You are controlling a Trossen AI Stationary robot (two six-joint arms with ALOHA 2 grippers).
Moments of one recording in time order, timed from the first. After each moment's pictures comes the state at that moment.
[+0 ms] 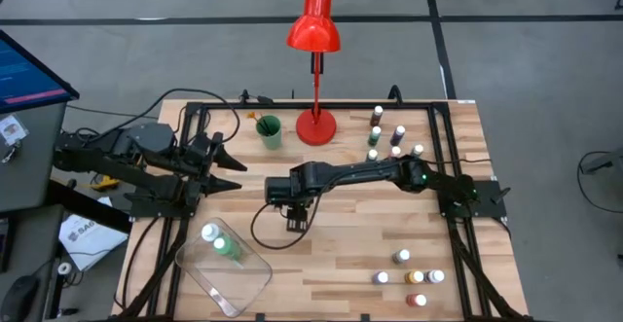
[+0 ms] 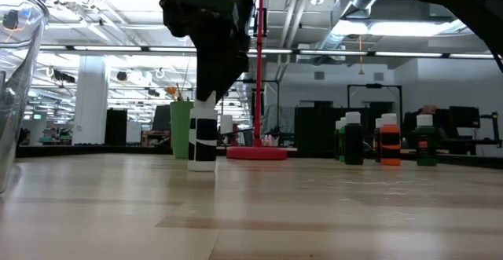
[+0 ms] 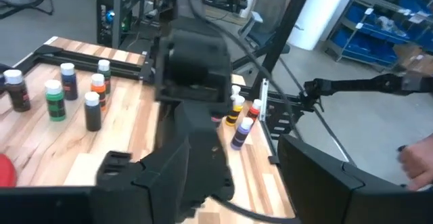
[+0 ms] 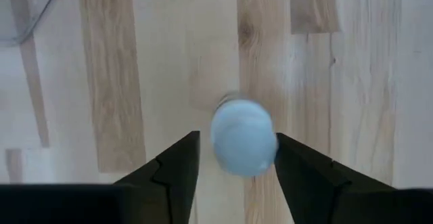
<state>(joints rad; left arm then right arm) -0.17 0.75 1.02 -0.50 -0.01 -0.28 0.11 2.42 2.34 -1.22 0.00 0.15</state>
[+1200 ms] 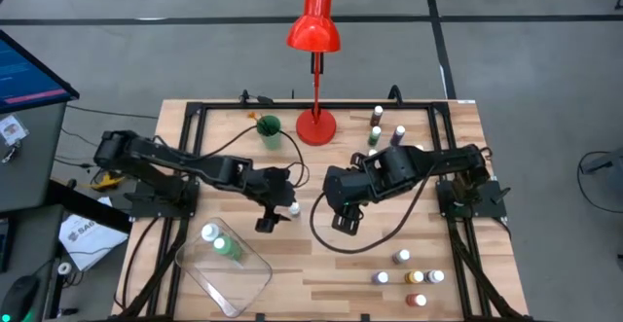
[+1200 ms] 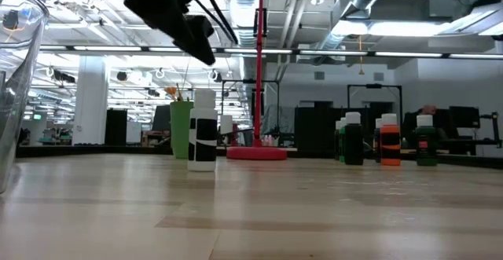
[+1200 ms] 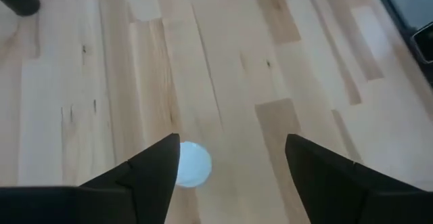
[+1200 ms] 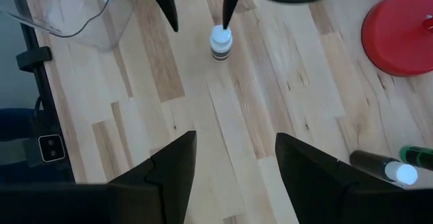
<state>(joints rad) -0.13 1.46 1.02 -0.43 0.07 0.07 0.30 1.95 2.33 -1.57 0.23 0.55</state>
